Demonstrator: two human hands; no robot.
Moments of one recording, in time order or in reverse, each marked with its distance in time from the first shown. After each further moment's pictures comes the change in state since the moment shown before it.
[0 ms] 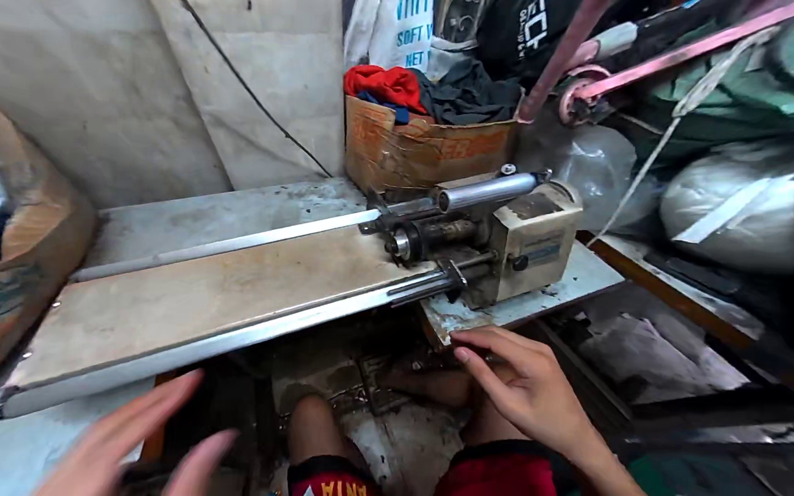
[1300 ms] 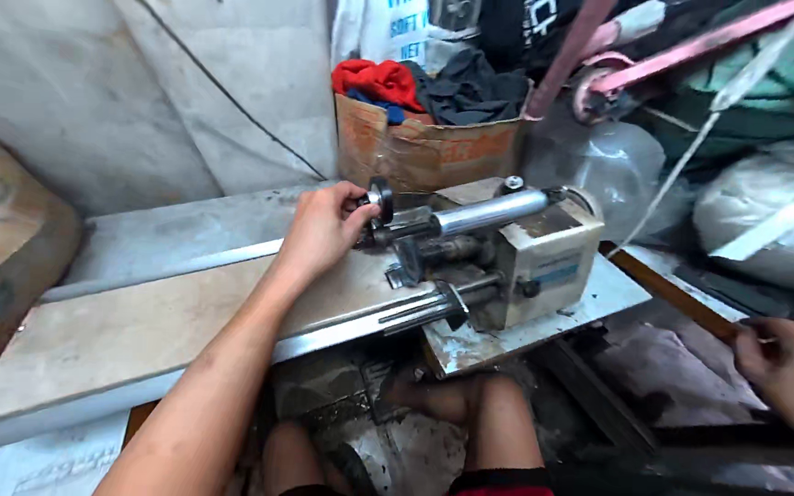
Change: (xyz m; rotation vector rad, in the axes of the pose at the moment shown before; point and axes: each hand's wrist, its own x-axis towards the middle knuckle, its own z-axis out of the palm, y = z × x) left_hand 0.276 -0.018 0.167 -0.020 -0.207 -0.097; right_hand -0.071 0.180 -0.242 -0.967 0.058 0.505
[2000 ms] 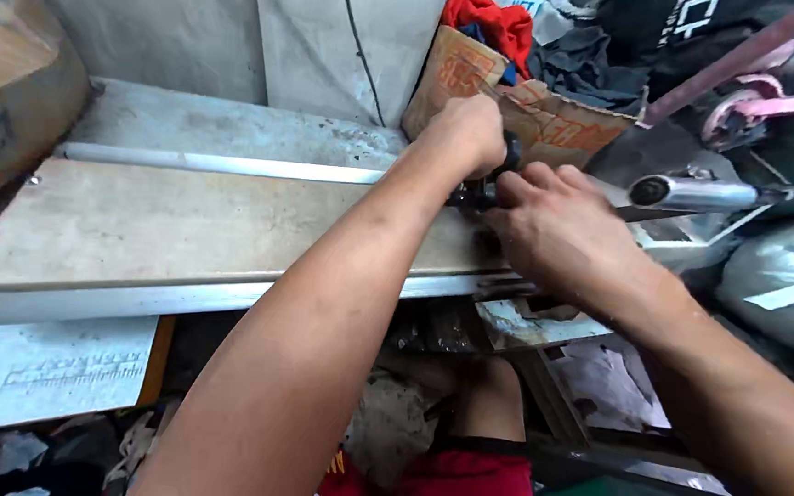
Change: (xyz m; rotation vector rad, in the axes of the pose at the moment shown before) left_hand 0.028 0.022 -0.029 0.103 -0.335 -0.183; right_hand 0.074 -0.439 -0.060 -0.351 -0.146 -0.977
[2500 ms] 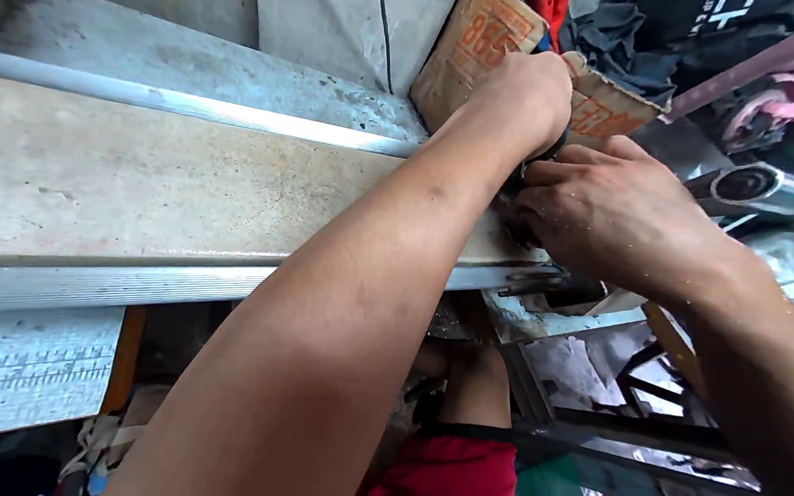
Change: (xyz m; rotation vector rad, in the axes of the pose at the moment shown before) left_hand -0.008 -0.004 0.000 -0.015 0.035 0.096; right_hand 0.012 0.012 -0.006 -0.058 -0.147 -0.095
